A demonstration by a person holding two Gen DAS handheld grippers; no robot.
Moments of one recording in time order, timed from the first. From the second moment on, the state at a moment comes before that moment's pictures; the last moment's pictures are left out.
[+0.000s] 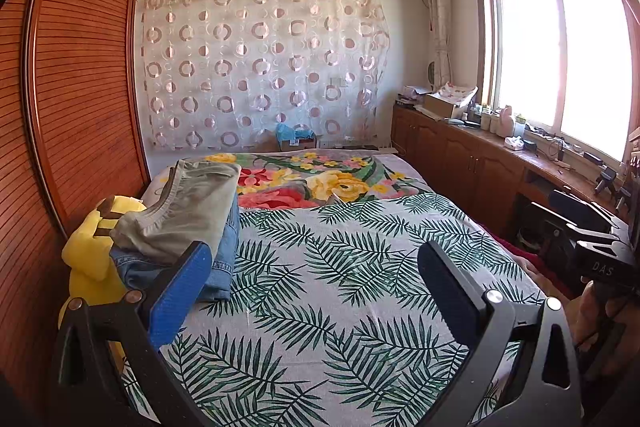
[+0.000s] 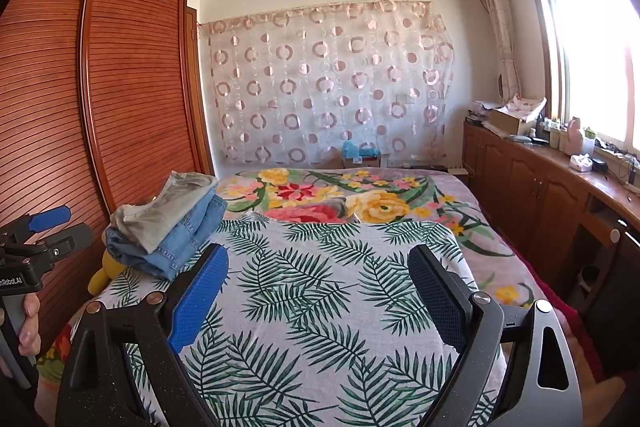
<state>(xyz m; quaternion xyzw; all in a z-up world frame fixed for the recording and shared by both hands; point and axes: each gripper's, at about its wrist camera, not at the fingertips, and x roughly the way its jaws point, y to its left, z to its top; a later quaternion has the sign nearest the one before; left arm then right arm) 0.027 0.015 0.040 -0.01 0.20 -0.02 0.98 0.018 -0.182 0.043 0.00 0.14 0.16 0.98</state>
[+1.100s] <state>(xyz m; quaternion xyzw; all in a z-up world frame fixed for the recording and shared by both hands) 0.024 0.015 0.036 -0.01 0.20 -0.02 0.98 0.019 -0.183 0.039 0.00 0.14 0.16 0.98</state>
